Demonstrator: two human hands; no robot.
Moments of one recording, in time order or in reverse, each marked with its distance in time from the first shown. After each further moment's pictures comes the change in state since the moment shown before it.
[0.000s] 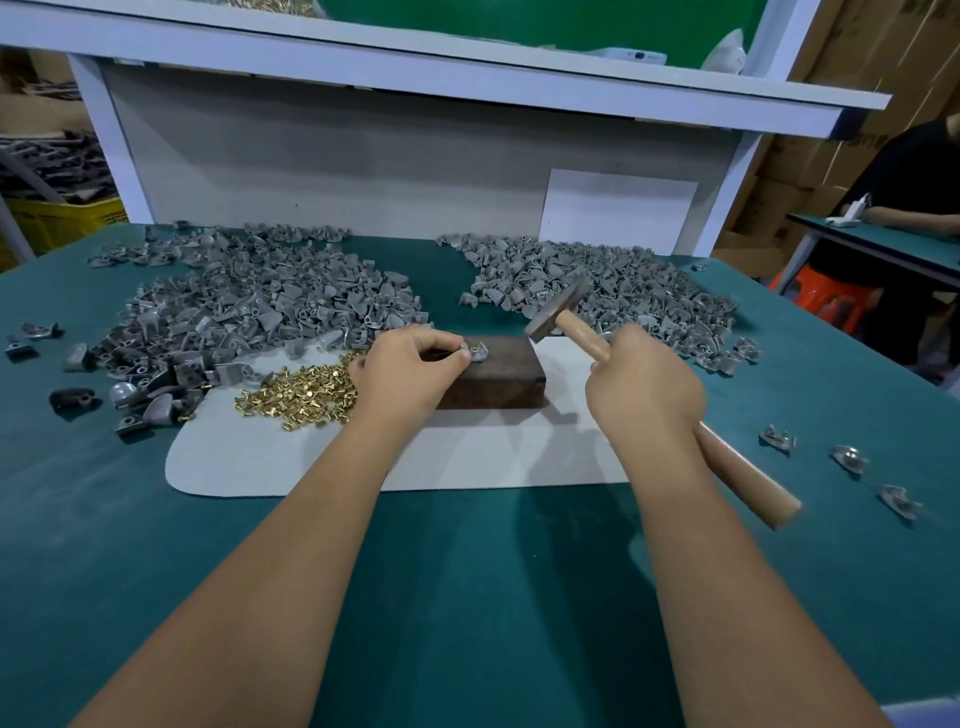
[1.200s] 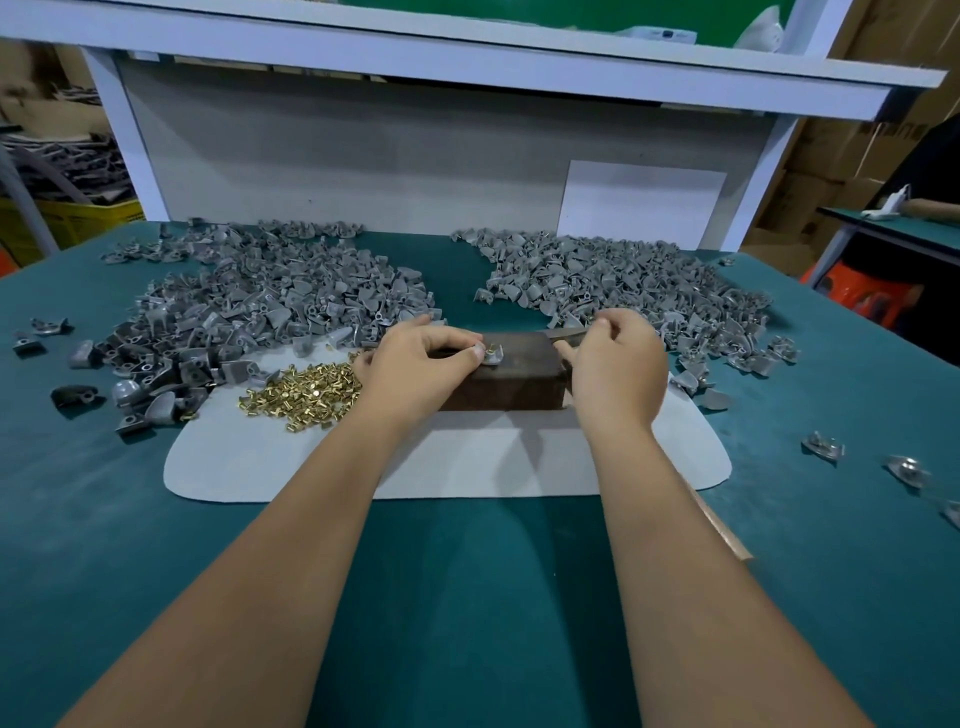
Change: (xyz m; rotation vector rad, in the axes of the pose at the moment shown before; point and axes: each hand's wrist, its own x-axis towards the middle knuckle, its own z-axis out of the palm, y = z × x) left_hand 0.005 -0.002 -0.007 -0.032 -0.127 0.016; right_hand 0.012 -0.030 0.046 0.795 0.162 0.090
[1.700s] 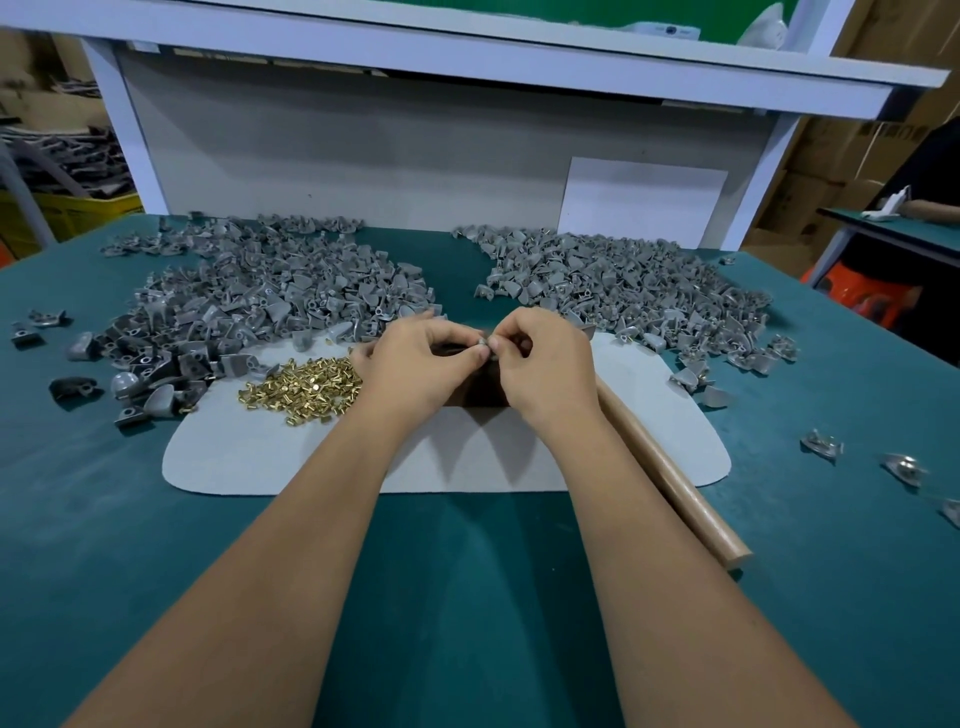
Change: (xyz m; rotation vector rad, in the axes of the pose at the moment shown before) left_hand -0.002 -0.001 0.004 0.074 0.064 0.018; right_hand -0.022 -0.013 0.023 -0.087 -0.348 -0.430
